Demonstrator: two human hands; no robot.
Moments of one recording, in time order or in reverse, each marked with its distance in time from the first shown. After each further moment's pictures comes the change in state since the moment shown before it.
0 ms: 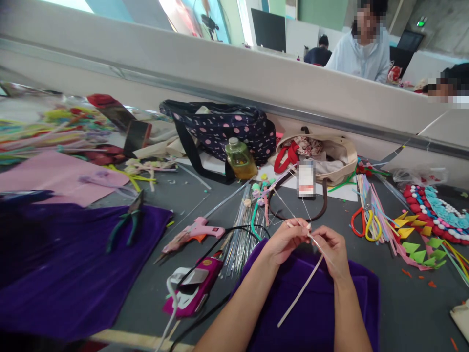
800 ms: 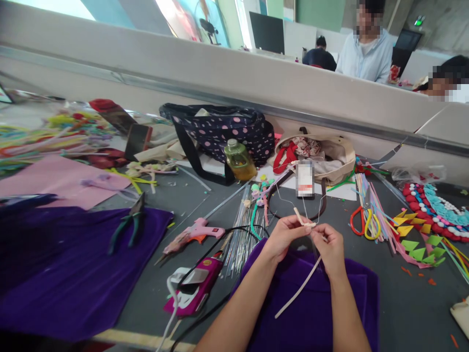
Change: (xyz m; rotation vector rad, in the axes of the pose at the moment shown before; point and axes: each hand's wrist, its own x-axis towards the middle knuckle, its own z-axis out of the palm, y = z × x) left_hand -0.002 0.003 0.005 0.243 0.060 0.169; right_hand 0.004 0.008 0.003 -0.127 0.151 0.054
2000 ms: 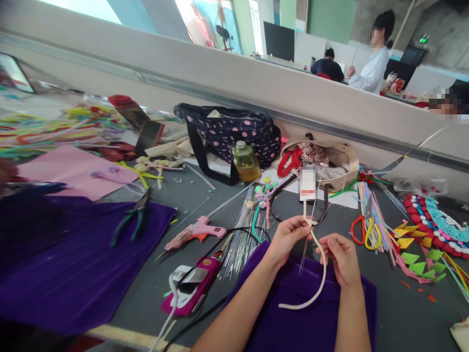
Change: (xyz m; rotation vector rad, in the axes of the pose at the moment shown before) left_hand 0.004 -0.004 0.000 -0.050 0.036 0.107; right_hand -0.002 -0.007 -0.028 0.337 -0.129 0.207
